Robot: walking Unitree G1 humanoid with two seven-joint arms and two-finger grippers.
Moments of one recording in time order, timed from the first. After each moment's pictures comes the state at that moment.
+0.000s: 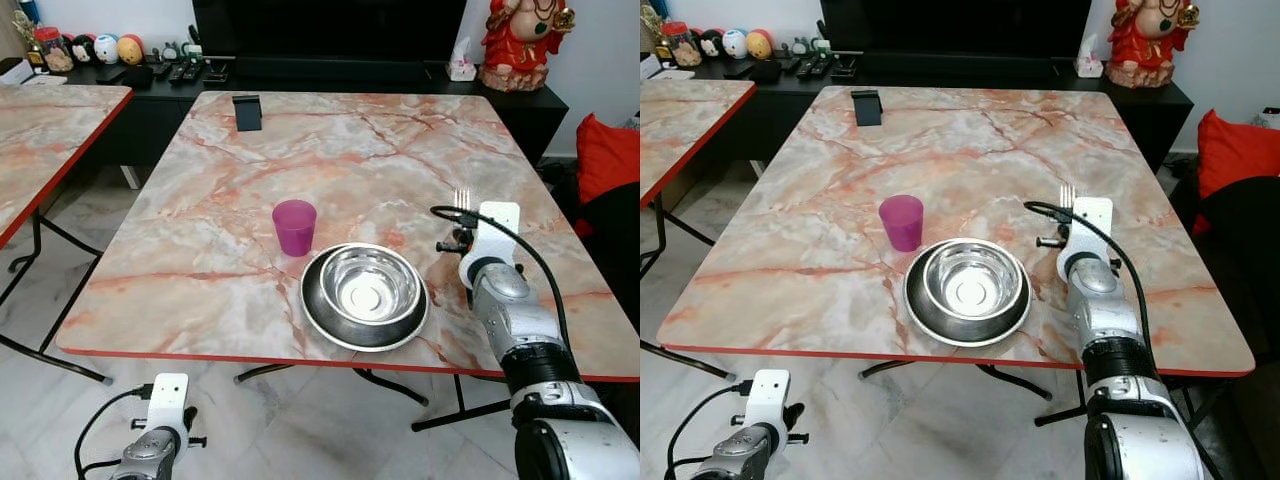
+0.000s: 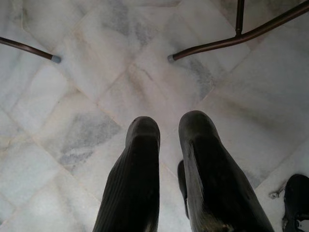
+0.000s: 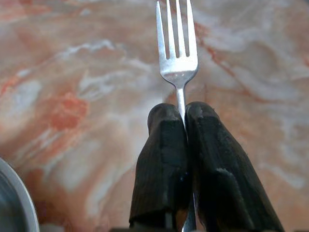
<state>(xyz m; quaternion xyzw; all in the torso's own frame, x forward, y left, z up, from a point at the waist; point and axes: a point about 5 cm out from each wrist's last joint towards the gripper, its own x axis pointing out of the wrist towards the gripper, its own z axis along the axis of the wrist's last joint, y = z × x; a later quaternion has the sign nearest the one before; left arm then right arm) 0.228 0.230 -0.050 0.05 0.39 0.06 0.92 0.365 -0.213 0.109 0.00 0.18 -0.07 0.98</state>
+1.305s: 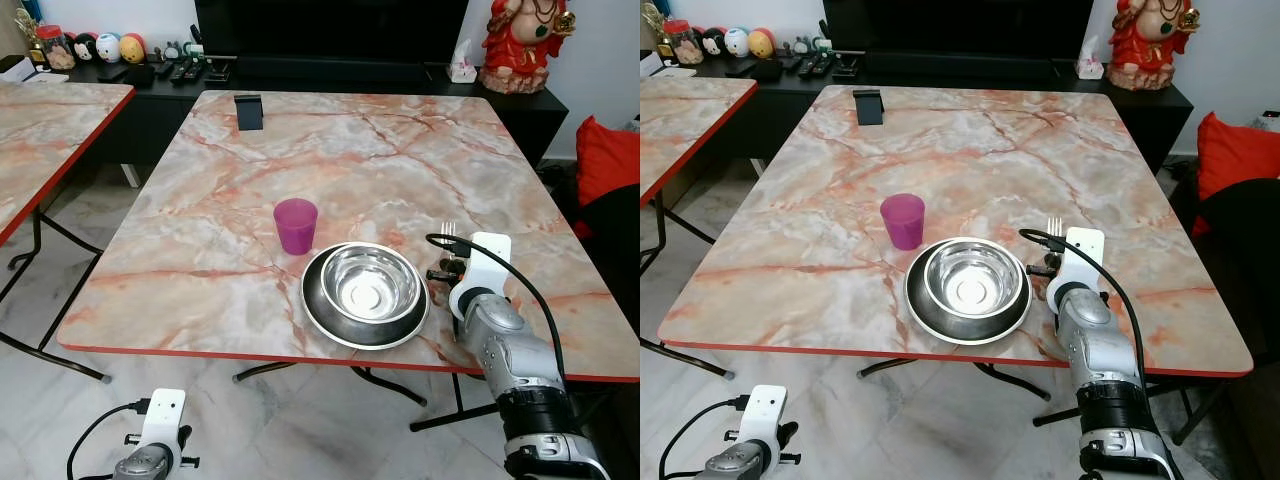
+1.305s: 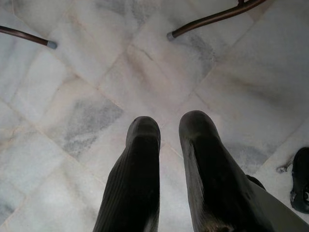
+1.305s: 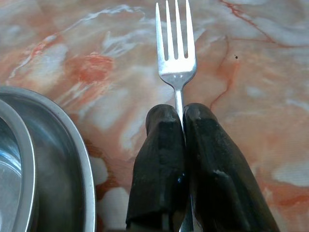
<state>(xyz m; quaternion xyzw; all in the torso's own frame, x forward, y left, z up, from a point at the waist) 0.209 0.237 -0.060 0.08 0.42 0.03 0.91 0.333 -0.195 0.097 0.04 0.20 -0.06 0.98</state>
